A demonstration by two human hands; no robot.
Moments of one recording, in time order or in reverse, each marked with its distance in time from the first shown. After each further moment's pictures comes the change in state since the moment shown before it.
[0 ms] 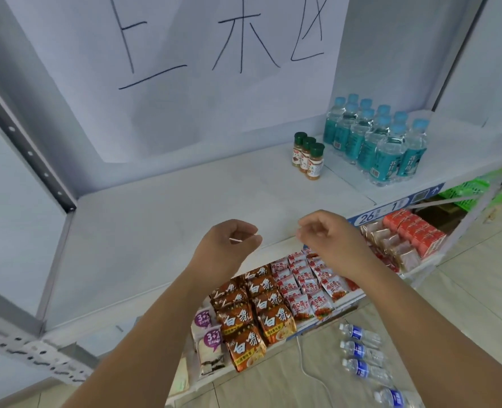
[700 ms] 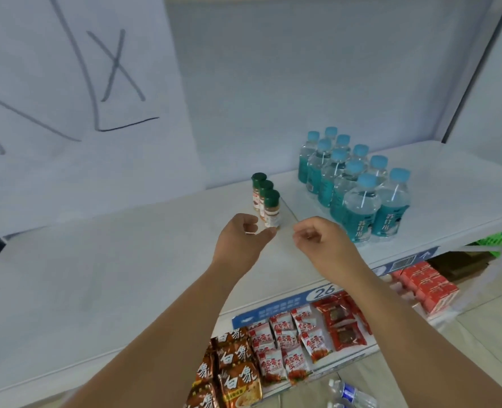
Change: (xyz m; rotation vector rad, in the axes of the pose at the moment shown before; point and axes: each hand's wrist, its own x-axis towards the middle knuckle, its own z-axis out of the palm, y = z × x) left_hand 0.188 0.099 0.149 -0.047 0.247 -0.107; right_hand 0.167 0.094 -0.113 0.018 0.009 -0.096
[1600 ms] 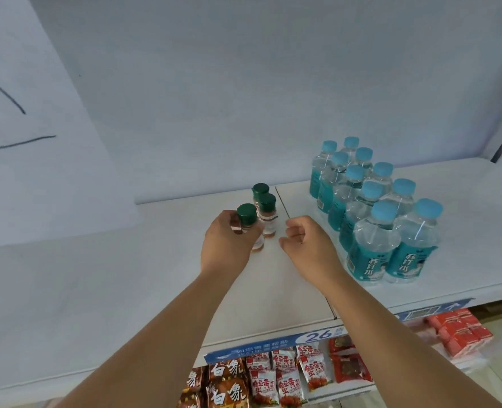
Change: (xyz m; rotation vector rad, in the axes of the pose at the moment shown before) left_hand 0.047 0.009 0.023 -0.015 0.269 -0.064; right_hand 0.088 0.026 0.020 0.053 -0.046 0.011
